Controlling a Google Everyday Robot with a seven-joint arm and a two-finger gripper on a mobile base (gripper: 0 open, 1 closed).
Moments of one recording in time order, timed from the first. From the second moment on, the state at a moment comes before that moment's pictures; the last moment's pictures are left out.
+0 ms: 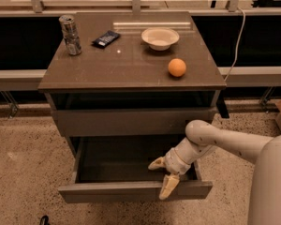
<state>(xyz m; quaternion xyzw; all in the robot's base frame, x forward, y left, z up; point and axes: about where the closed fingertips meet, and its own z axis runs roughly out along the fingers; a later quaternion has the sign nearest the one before) 0.477 -0.076 0.459 -0.72 0.59 0.33 0.16</state>
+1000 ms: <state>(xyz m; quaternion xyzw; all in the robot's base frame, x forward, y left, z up) 0.502 -0.097 0.479 -0.68 0.62 0.32 0.21</state>
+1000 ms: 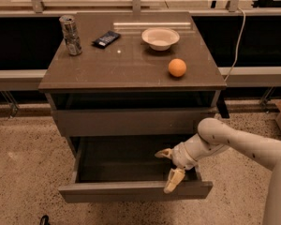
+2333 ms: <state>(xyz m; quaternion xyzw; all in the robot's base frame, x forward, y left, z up) 0.528 -0.086 0.442 -0.72 0.60 0.25 0.24</state>
